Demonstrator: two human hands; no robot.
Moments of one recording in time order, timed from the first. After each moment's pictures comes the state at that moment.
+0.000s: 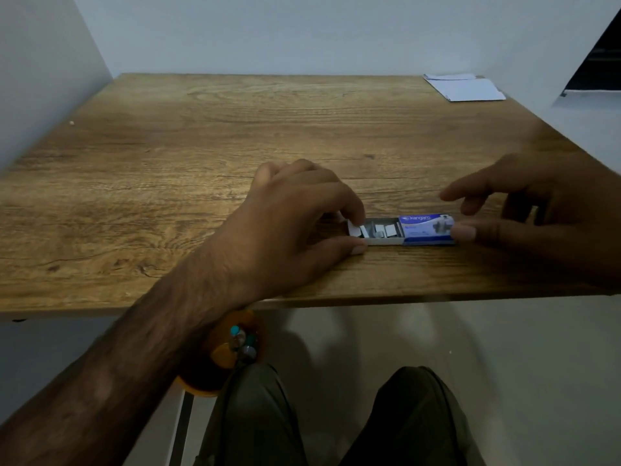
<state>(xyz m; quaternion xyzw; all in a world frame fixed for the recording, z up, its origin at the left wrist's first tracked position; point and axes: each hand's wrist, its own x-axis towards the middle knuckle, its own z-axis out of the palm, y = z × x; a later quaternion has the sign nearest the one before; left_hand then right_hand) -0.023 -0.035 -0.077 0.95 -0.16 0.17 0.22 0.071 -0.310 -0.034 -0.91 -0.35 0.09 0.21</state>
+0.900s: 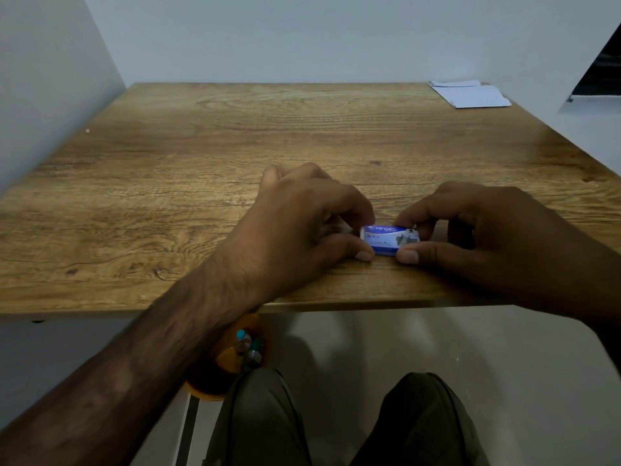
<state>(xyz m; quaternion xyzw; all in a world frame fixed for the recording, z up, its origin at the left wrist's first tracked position) -0.022 -0.038 -0.076 0.94 -0.13 0.19 0.24 0.054 -0.264 -0.057 -0.90 -0.38 0.04 0.22</state>
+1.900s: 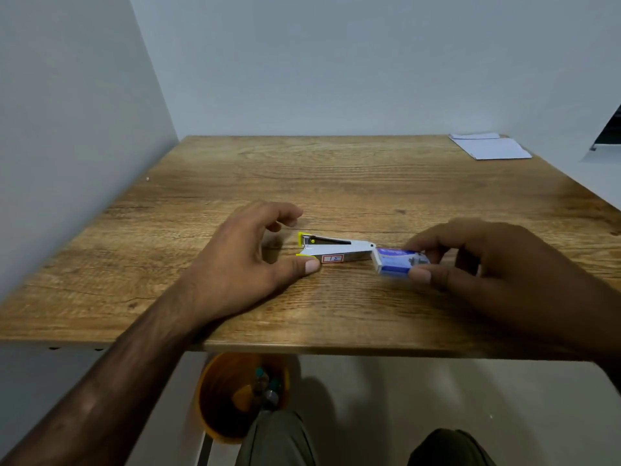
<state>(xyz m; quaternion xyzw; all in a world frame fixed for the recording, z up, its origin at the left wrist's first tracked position) -0.039 0.034 -0.079 0.93 0.04 0.19 0.30 0.060 -0.245 -0.048 -0.88 -0.40 0.02 0.26</state>
